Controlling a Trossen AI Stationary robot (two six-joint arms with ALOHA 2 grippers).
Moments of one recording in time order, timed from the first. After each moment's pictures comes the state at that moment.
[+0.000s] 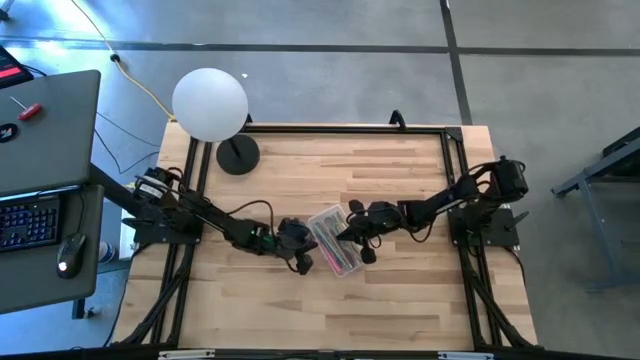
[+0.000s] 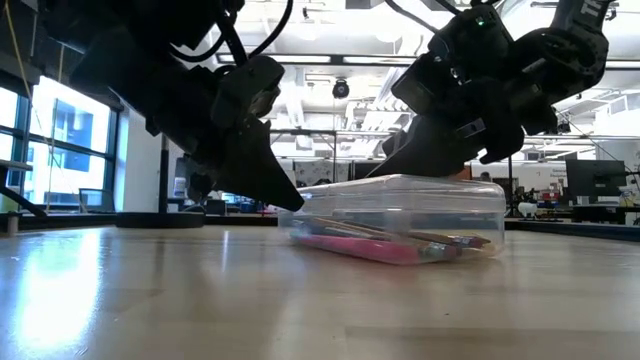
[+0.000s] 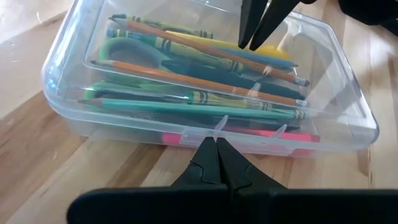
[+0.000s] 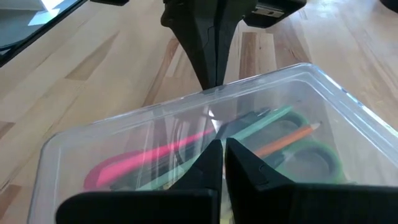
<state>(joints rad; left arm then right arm) -0.30 1.76 0.75 0.34 -0.42 -0.76 0.09 1.72 0.57 0.63 -0.11 0.00</state>
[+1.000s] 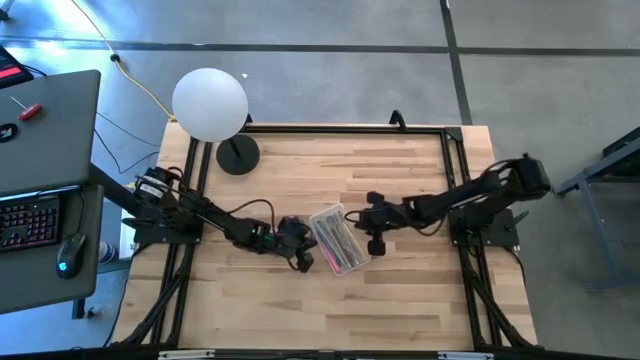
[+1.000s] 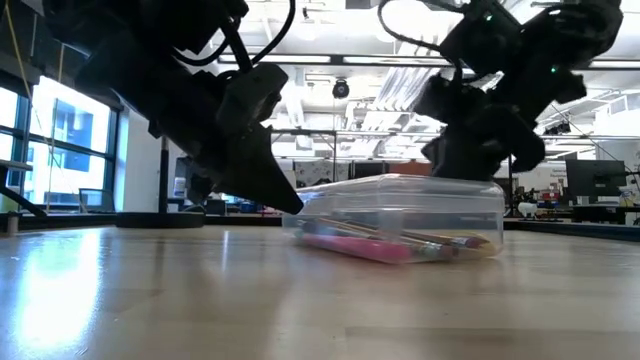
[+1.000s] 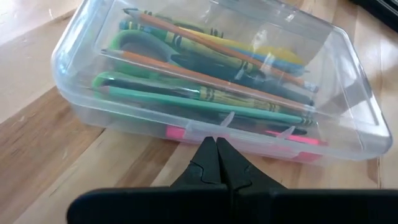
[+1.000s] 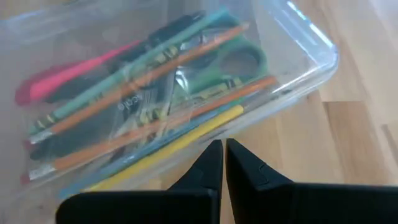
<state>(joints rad) -0.30 1.76 0.75 0.32 -0.41 -0.79 0.08 1.51 0.57 0.17 0.10 0.07</state>
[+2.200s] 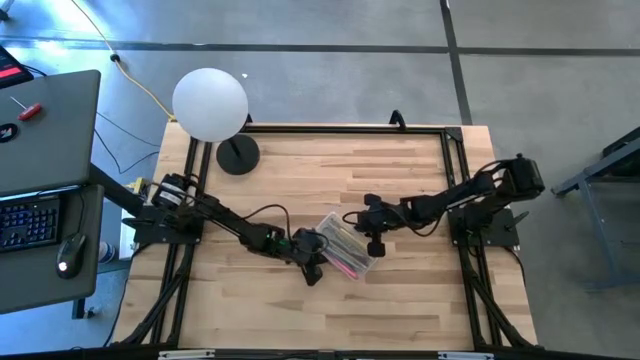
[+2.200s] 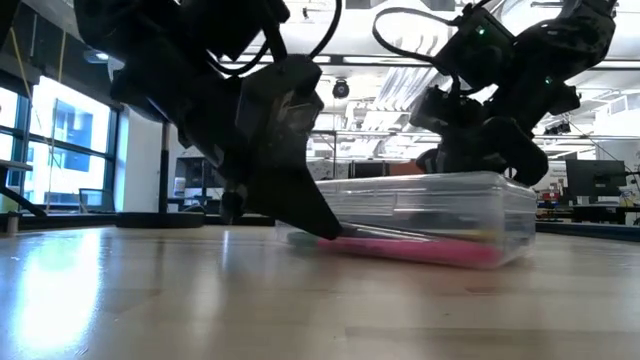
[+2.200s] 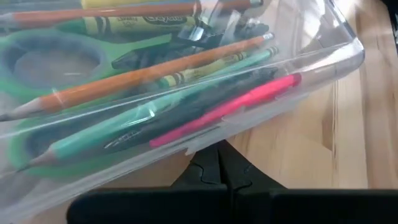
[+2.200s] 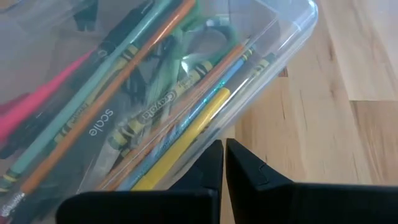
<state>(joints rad) -0.29 1.90 0.91 0.31 -0.19 -0.73 0.08 1.57 0.57 0.22 0.04 0.04</state>
